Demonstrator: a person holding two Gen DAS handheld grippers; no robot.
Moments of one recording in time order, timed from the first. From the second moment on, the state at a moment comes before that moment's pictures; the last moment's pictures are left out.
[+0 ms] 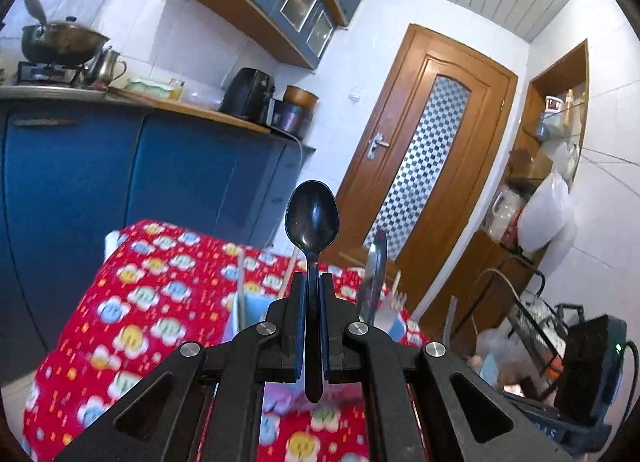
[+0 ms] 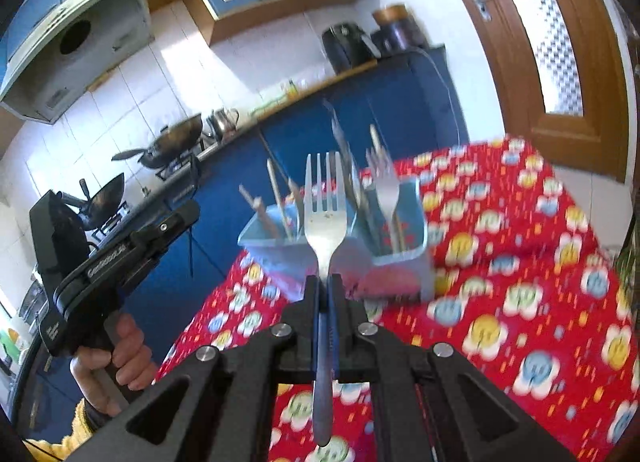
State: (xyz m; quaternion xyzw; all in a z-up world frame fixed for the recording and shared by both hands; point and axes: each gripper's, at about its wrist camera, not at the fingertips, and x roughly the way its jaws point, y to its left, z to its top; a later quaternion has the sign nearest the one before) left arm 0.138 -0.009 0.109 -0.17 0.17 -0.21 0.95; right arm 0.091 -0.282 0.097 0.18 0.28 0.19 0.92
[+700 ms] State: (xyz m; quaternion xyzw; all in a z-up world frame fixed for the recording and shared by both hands) left arm 0.175 -0.037 0.065 -0.12 0.11 -0.18 0.97; right arm 0.171 -0.282 0.114 0.10 0.13 0.16 0.97
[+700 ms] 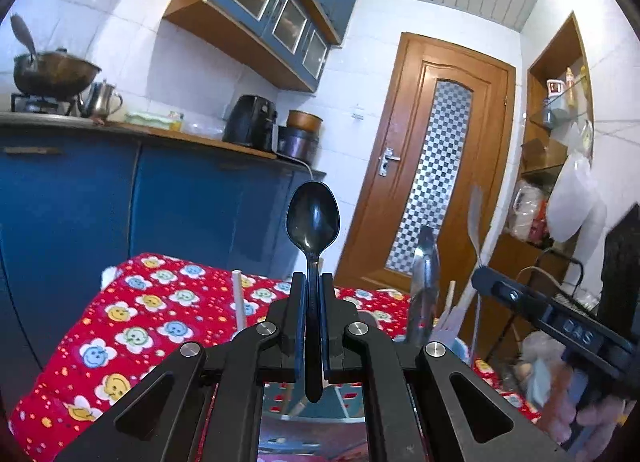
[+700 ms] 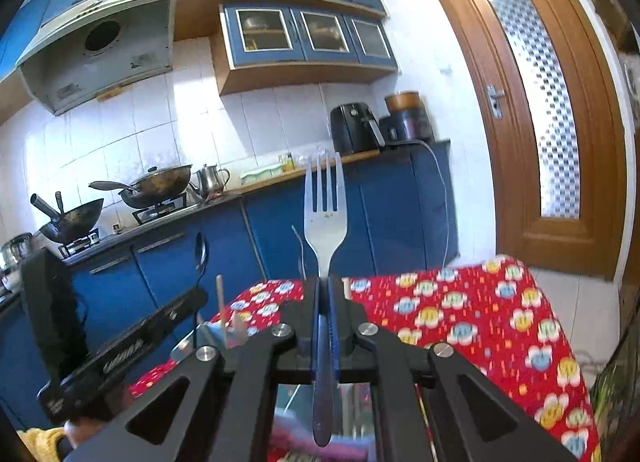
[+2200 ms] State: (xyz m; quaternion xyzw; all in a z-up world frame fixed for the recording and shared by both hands) left arm 0.113 -0.034 0.103 -0.06 0.14 -0.14 0.98; right arm 0.105 -0.269 0.133 0.10 0.12 0.17 0.97
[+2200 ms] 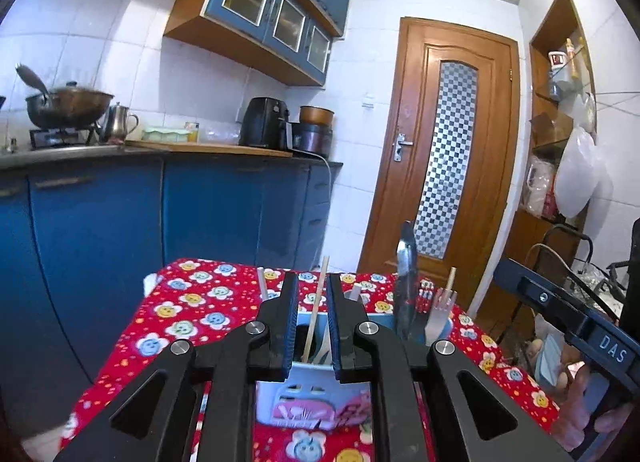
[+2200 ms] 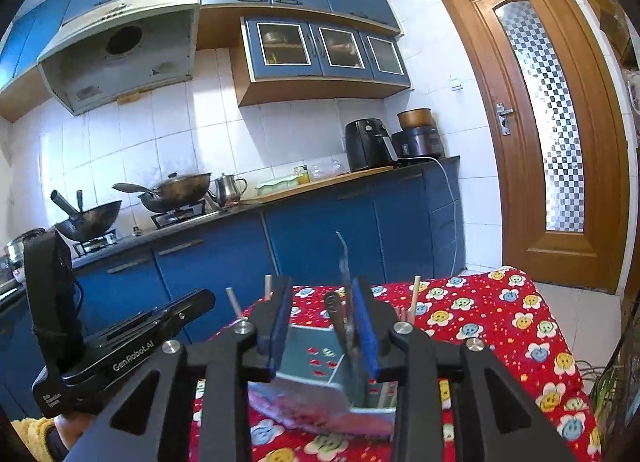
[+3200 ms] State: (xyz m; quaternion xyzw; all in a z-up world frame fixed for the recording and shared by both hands) left arm -0.009 -0.015 0.071 -0.02 0.18 -0.08 0.98; right arm -0.024 -0.261 0.099 0.11 0.18 0.11 0.97
